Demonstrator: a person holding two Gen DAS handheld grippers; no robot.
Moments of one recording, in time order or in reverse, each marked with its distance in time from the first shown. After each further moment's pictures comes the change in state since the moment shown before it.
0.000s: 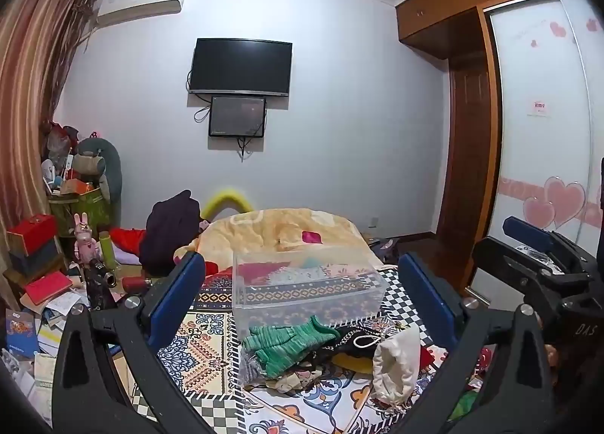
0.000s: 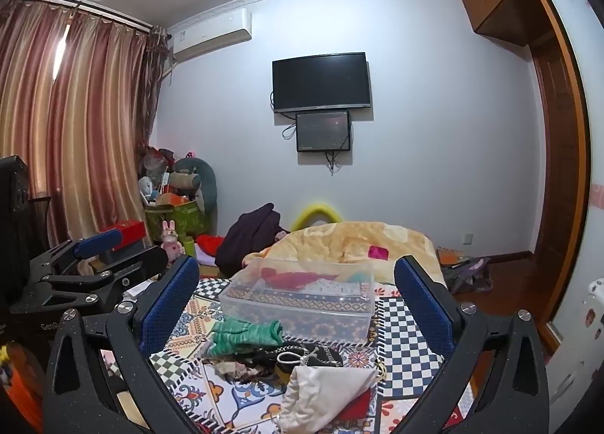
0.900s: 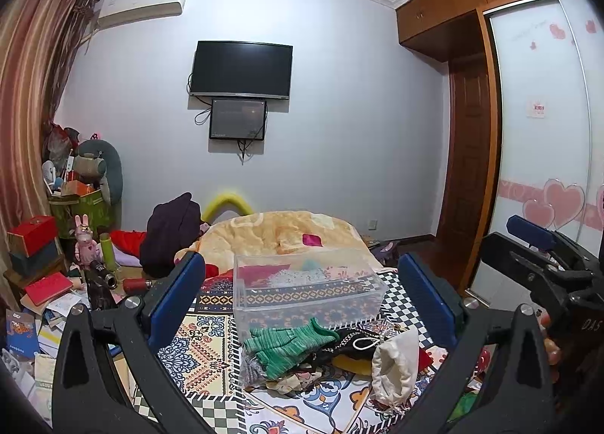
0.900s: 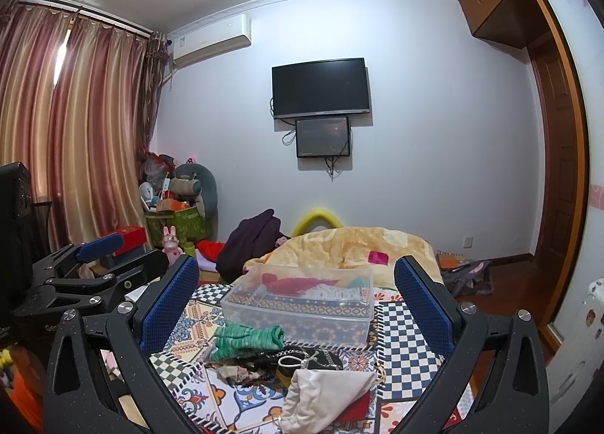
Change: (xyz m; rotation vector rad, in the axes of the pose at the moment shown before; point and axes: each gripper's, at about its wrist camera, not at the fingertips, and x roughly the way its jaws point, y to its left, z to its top) left arm -0.003 0.001 0.001 -0.007 -0.012 -0.002; right arm -0.004 -0.003 0.006 -0.003 -0.021 0.002
